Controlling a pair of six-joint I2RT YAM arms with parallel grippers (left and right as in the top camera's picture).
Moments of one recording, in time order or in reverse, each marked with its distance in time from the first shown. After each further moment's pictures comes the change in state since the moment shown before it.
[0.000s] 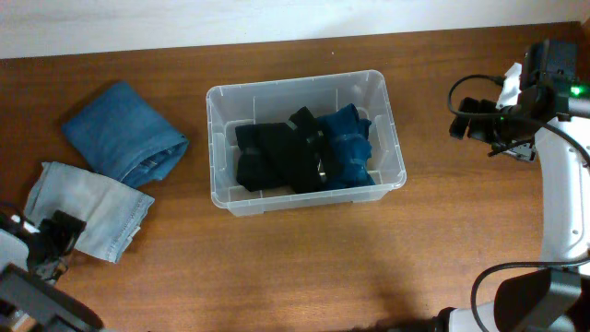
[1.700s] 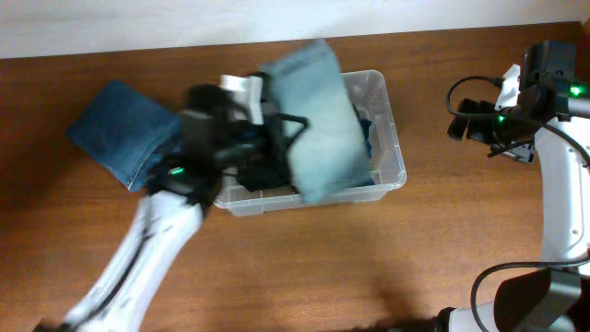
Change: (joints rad) left arm -1.233 -0.291 0.153 0.452 0.459 -0.330; right arm 0.000 0.000 -0.002 -0.015 -0.014 -0.001
